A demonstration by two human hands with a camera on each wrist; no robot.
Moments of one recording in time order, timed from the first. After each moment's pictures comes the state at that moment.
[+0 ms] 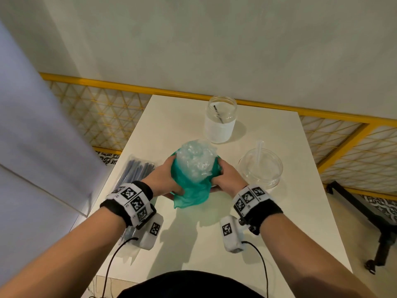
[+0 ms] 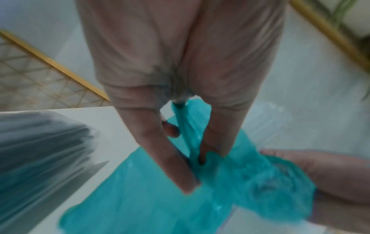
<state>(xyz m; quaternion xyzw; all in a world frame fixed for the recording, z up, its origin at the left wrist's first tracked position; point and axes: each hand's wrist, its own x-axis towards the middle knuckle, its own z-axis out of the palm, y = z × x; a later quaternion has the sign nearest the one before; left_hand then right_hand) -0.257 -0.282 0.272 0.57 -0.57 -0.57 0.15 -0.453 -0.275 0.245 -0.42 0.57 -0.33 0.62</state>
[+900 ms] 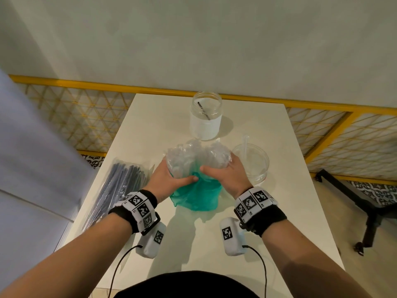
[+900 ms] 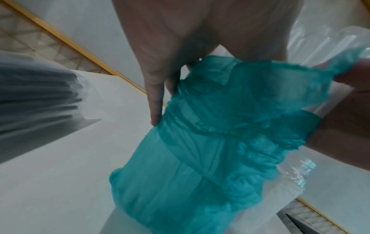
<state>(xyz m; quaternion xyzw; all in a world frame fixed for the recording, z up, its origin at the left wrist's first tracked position) -0.296 -0.284 0.242 0.51 -0.58 -0.54 0.33 -0.485 -0.256 0.266 -0.45 0.55 -0.47 0.52</state>
